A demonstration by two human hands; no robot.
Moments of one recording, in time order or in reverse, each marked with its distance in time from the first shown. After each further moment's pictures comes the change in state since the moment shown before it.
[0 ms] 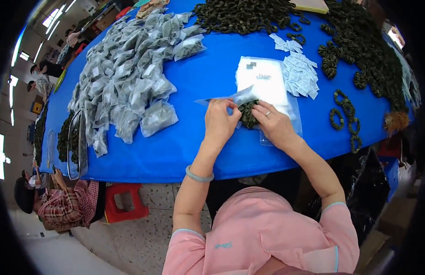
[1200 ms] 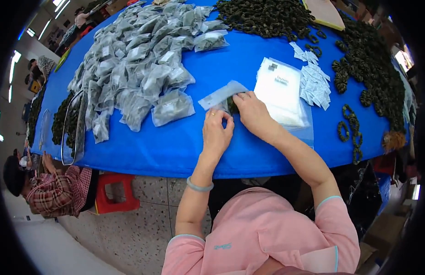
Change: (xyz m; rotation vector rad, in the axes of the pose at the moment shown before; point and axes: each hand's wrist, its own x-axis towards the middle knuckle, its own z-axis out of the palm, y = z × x) left_hand -0.040 -0.053 -0.036 -0.006 0.138 -0.040; right_hand 0.094 -0.053 0.056 0.092 -0.268 0.169
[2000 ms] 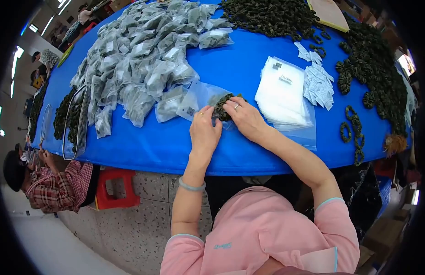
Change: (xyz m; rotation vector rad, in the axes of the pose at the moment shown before) left_hand -0.002 -0.026 -0.023 0.280 0.096 -0.015; right_hand -0.007 -0.005 0.036 -0.014 0.183 -0.349
